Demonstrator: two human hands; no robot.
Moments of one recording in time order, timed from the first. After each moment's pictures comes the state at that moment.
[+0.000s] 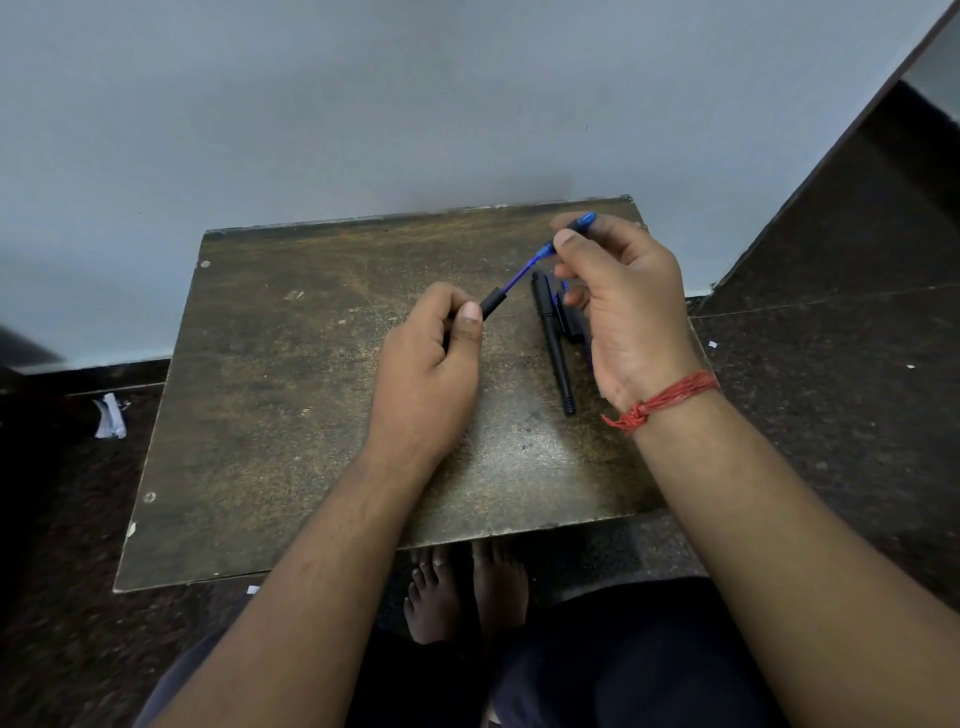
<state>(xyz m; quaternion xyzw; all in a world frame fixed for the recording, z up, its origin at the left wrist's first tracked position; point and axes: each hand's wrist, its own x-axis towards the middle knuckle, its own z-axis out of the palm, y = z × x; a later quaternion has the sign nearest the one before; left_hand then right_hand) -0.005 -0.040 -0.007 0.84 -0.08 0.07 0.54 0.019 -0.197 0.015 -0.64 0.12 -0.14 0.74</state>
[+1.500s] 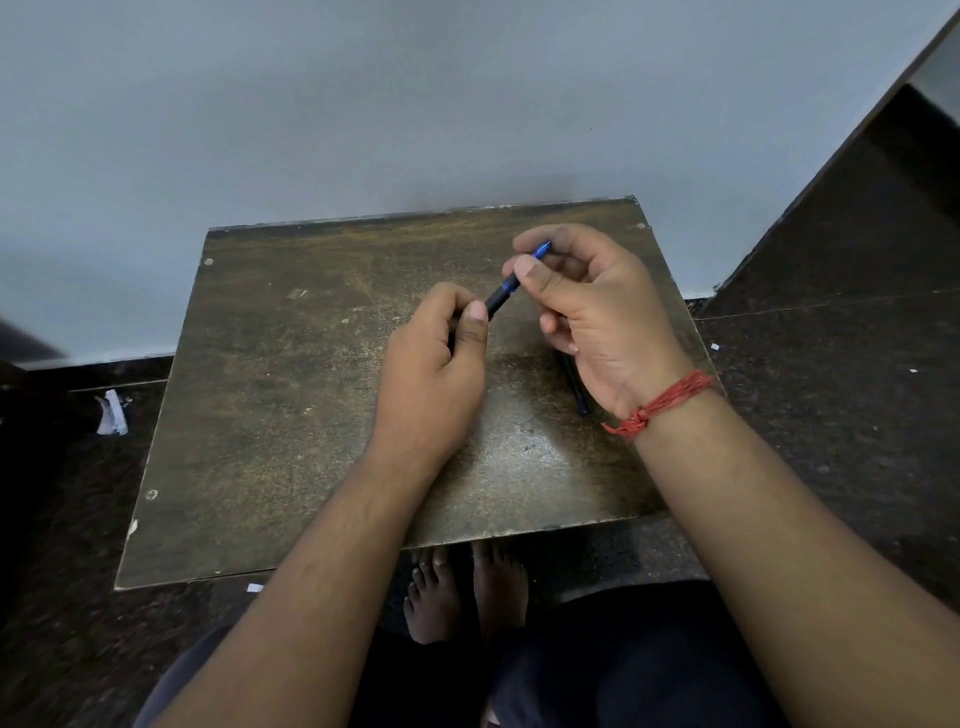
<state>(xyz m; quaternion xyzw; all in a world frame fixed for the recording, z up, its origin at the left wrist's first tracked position) -0.005 -0.040 -0.007 0.83 -0.09 0.08 0.54 0.012 -0.189 0.018 -0.64 0.06 -0.01 0.77</state>
